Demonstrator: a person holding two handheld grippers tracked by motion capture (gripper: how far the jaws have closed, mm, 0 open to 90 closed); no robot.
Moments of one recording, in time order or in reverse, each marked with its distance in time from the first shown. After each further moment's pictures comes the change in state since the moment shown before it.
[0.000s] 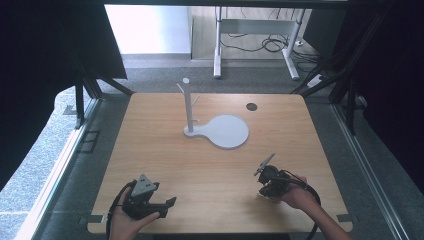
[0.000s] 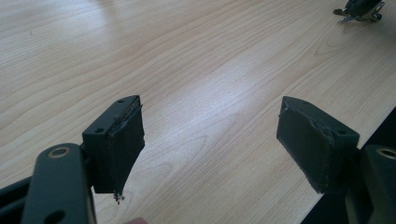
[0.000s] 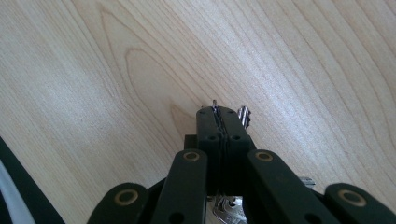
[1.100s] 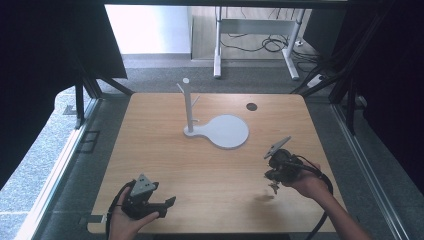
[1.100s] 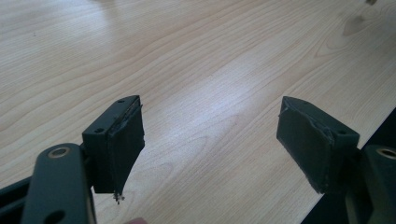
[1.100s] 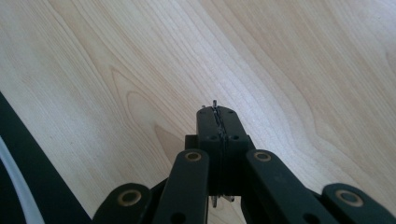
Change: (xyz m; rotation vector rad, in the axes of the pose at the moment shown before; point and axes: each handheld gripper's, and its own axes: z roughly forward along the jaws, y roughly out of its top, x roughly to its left) left arm 0.001 0.000 -0.002 -0.003 0.001 -0.002; right arm -0.011 0.010 -0.071 -0.133 -0.065 0.016
